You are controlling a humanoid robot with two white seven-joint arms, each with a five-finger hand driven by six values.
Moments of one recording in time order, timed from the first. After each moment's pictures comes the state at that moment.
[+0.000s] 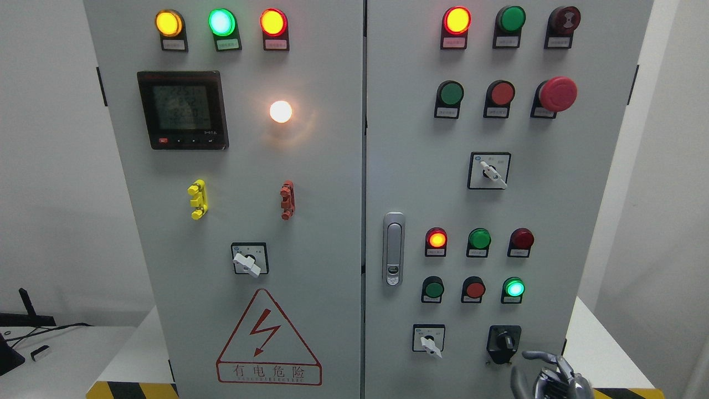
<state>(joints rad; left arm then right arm) -0.04 -0.09 0.10 0.08 0.00 -0.16 0.06 -0.04 0.01 -0.07 -1.72 0.19 -0.16 -0.13</state>
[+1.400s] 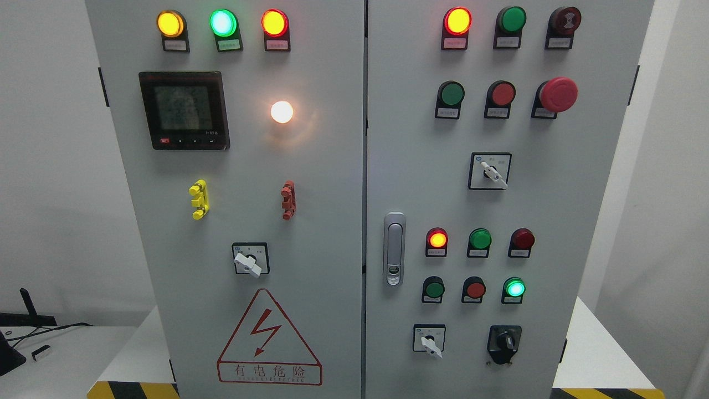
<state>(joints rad) -0.04 -0.09 0.10 0.08 0.00 -0.16 0.06 0.32 -0.10 -0.09 -1.95 -0.02 -0.28 0.13</state>
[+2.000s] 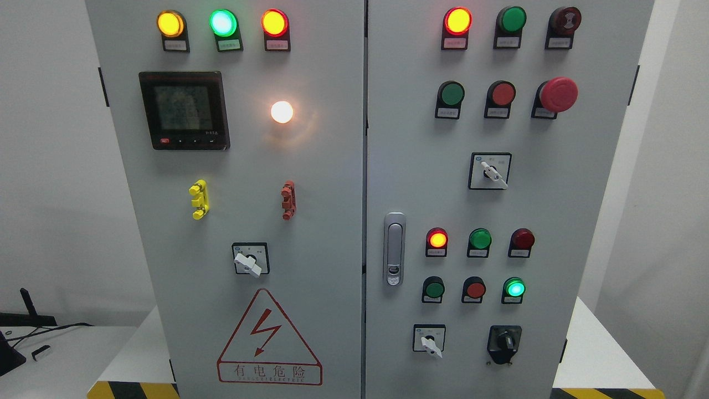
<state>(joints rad) -0.04 -0.09 0.10 0.08 0.00 -0.16 0.06 0.33 -0.12 -0.09 -1.97 -0.05 -0.28 0.13</state>
